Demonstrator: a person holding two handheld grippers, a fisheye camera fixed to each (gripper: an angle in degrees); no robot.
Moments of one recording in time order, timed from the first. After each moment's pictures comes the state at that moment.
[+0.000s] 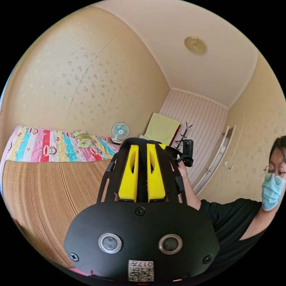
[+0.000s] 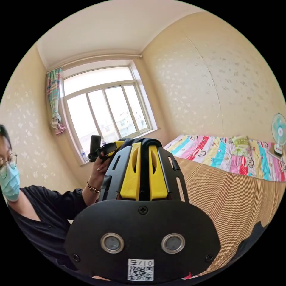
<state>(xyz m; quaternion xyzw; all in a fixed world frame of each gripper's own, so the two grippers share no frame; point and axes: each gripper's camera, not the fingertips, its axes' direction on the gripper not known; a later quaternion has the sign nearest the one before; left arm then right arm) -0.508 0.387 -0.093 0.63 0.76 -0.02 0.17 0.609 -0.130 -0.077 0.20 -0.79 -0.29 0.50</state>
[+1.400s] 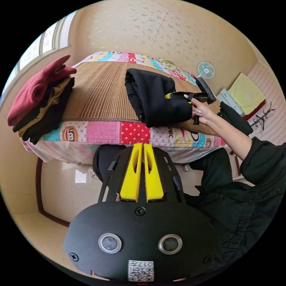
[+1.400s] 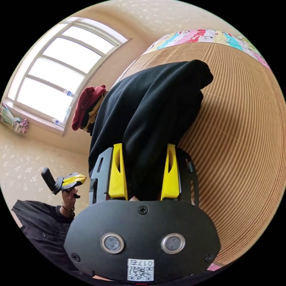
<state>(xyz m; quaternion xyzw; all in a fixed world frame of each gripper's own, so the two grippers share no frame) -0.089 0.420 0.032 0.37 0.73 -0.10 0.57 0.094 0.180 0.154 -0.14 -0.67 -0.45 0.57</state>
